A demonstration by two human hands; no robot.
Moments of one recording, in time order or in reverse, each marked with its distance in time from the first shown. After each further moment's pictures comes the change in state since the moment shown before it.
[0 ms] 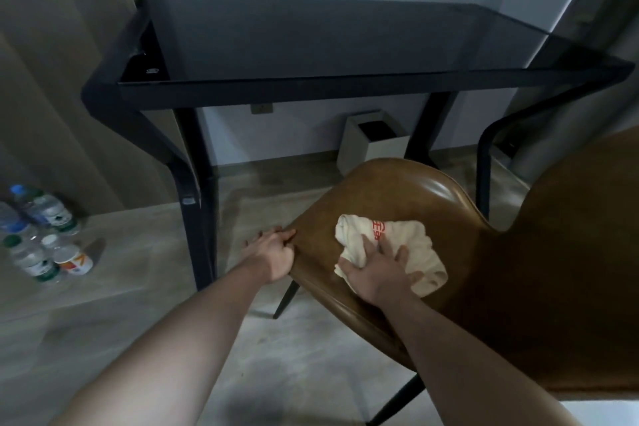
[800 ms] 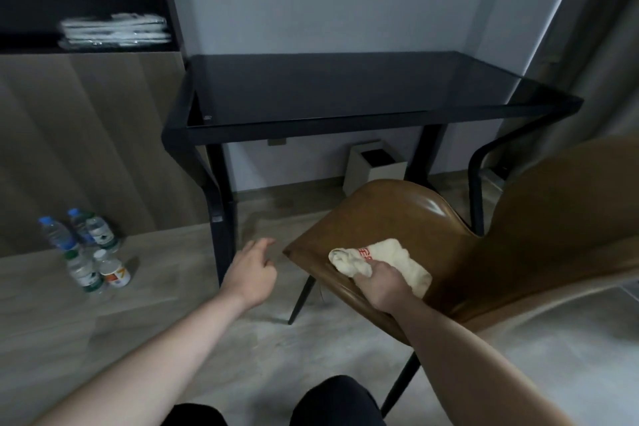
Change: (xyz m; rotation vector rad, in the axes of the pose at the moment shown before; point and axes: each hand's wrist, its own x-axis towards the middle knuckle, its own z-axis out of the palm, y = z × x) left_hand -0.159 -0.016 -0.045 -0.246 0.317 0.079; right_hand -0.084 0.012 -0.017 0.126 0.068 -0.053
